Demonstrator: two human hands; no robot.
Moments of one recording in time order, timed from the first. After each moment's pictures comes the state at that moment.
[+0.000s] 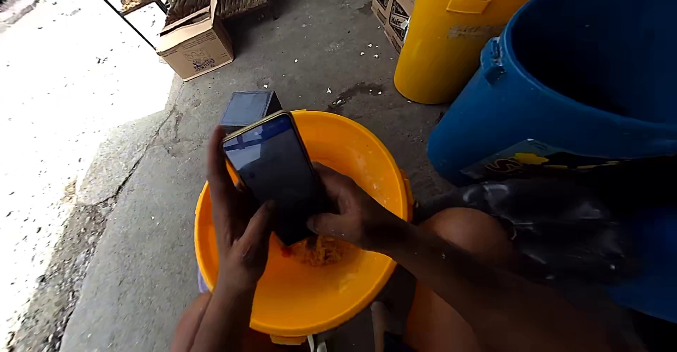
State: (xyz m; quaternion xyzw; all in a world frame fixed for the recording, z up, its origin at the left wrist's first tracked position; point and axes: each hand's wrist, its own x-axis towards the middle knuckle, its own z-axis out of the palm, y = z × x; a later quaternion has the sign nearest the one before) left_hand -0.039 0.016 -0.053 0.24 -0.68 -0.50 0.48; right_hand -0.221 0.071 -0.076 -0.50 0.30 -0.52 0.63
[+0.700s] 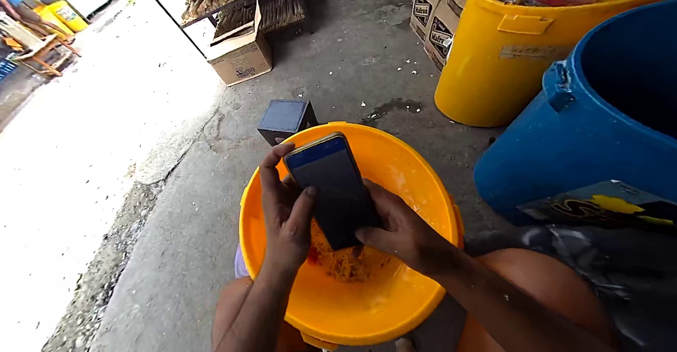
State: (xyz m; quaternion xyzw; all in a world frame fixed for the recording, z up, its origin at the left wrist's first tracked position) left_hand -0.033 0.004 -0.050 0.26 -0.64 -0.50 0.52; right_hand -0.218 0.067 -0.084 -0.51 0.29 -0.51 0.63
